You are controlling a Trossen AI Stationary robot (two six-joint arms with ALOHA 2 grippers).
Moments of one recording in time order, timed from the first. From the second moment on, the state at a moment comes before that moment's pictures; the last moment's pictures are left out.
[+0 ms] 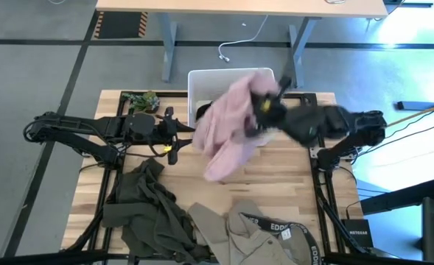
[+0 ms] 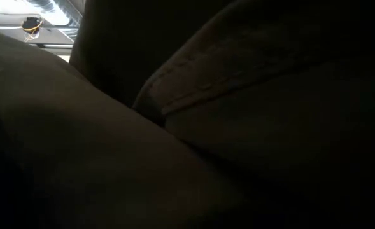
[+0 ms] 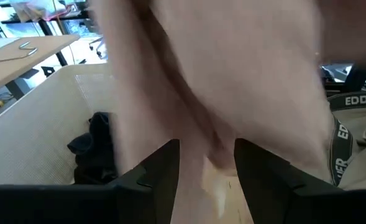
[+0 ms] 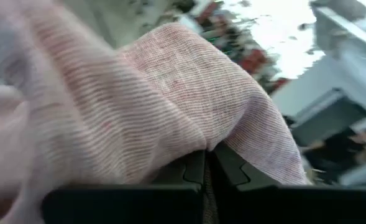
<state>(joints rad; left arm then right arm) -0.08 1.08 1.04 -0.25 -0.30 0.01 0.27 1.52 1.97 -0.73 1.02 -0.46</state>
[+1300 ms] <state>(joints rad) -0.08 1.08 1.04 -0.25 -0.30 0.01 -0.19 1.52 1.89 -1.19 0.43 -0.02</state>
